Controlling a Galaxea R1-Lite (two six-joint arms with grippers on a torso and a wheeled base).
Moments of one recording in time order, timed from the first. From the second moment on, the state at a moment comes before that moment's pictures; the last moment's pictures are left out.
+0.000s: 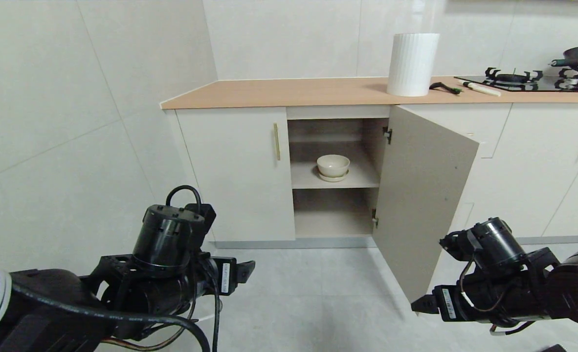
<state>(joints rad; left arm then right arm) -0.54 1.70 -0.62 -0.40 0.29 -0.31 0.40 1.78 -0.65 -0.14 -0.01 0.35</state>
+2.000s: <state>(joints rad) -0.54 1.73 -0.62 -0.40 0.34 -0.29 0.39 1.79 -0.64 -0.13 -0.01 0.35</state>
